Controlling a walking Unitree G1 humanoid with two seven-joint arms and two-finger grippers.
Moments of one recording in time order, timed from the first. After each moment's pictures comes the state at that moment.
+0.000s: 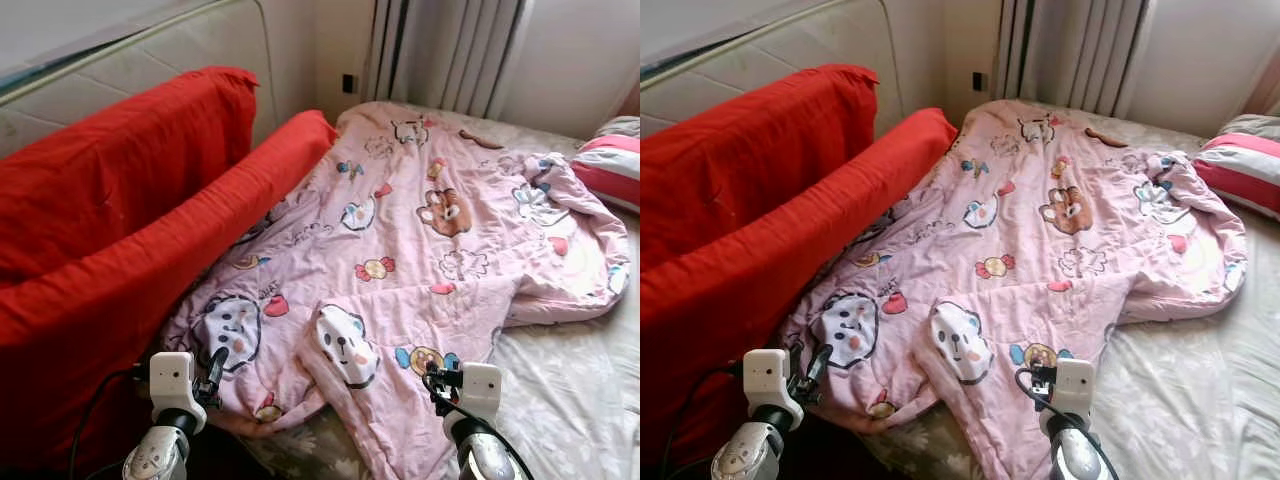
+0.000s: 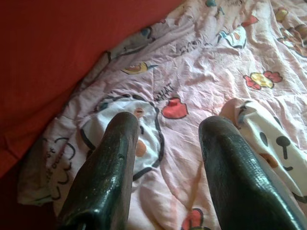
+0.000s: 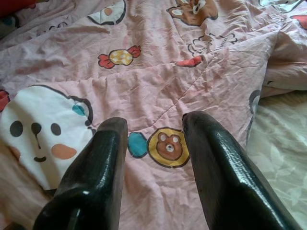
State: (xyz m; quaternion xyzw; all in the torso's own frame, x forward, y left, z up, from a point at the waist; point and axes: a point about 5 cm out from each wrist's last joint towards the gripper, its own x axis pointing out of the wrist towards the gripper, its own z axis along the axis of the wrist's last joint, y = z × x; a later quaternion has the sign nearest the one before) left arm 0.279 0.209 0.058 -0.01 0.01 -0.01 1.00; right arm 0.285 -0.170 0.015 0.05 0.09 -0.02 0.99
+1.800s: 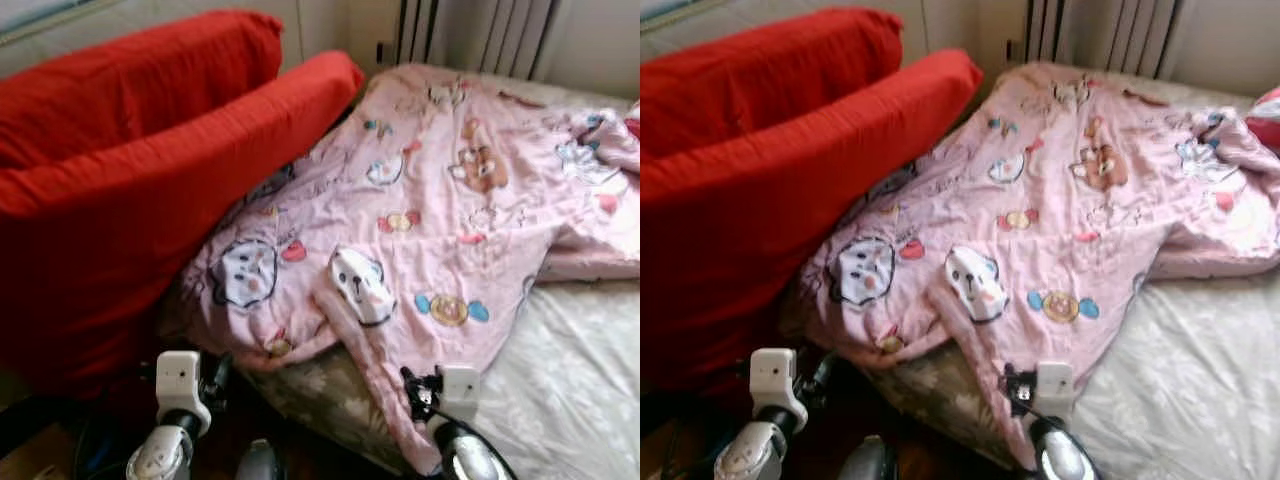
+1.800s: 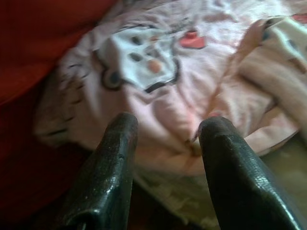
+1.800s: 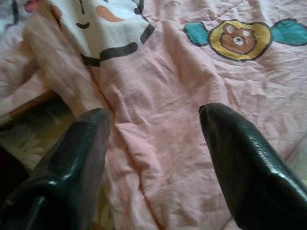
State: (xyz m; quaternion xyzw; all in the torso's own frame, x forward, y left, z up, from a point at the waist) left arm 0.282 0.202 0.063 -0.01 0.02 -0.02 1.00; right arm 0.282 -0.145 0.008 0.05 0.12 0.04 0.99
